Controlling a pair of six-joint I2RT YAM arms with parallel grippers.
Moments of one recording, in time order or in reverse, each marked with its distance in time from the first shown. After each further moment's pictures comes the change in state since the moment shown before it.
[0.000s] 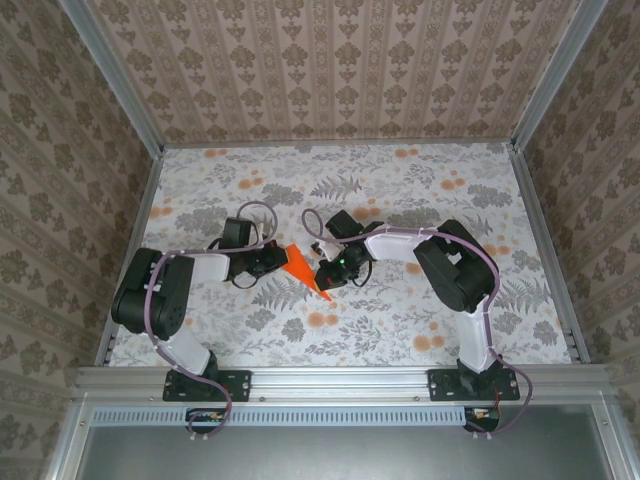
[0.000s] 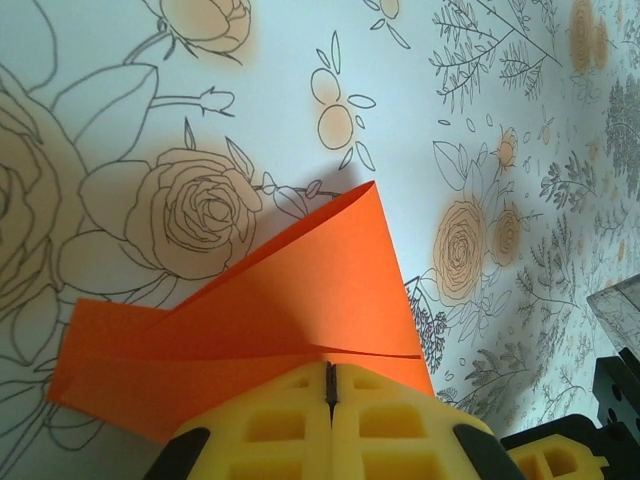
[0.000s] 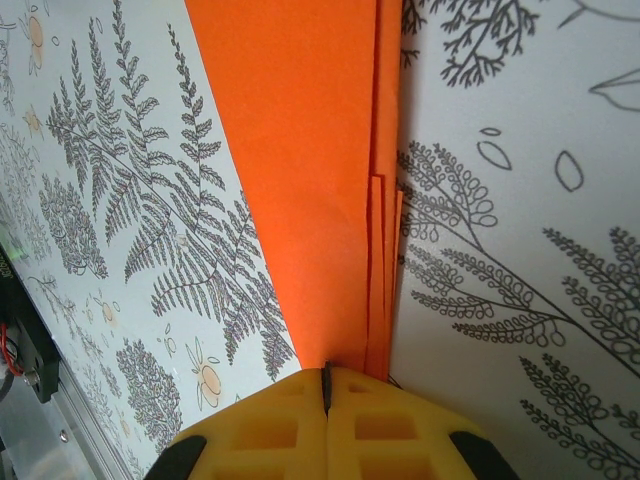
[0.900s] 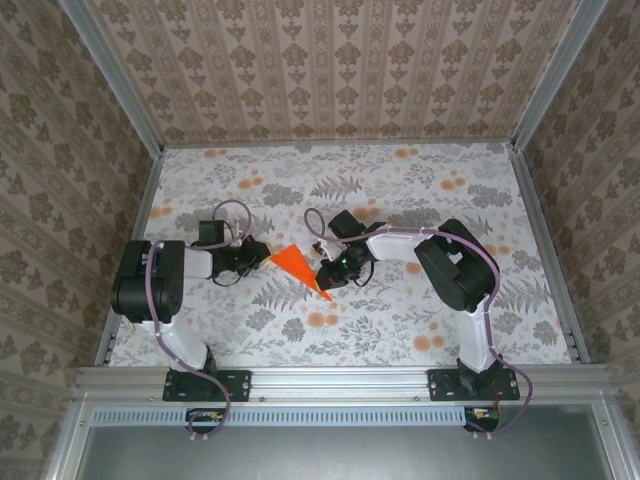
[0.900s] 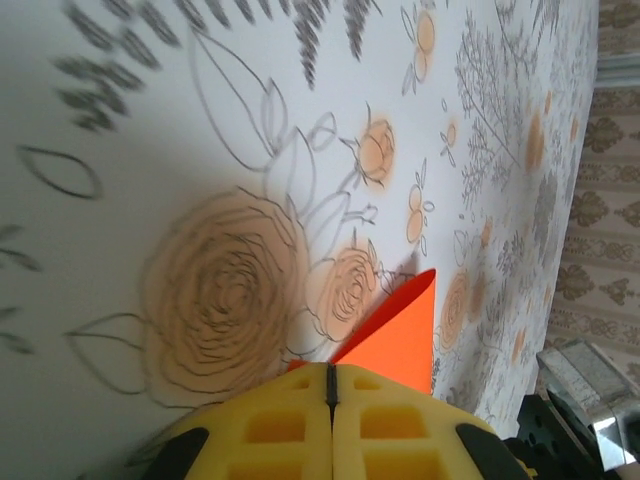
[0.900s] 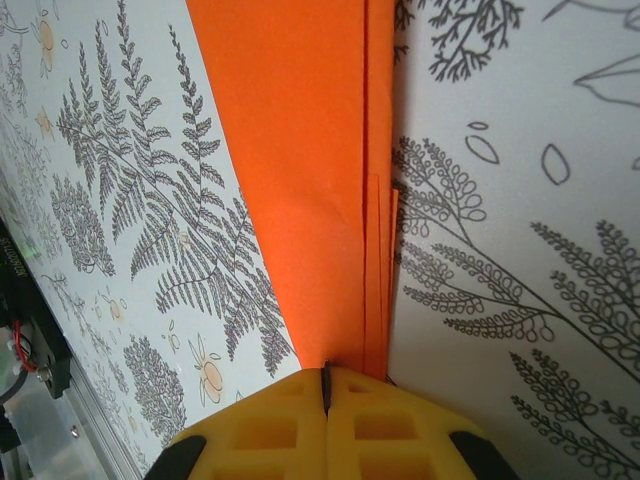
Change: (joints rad) left arm 0.223 0.092 -0.021 0.127 0.203 -0.081; right arm -0.013 0.000 -0.019 0.022 -0.030 0.004
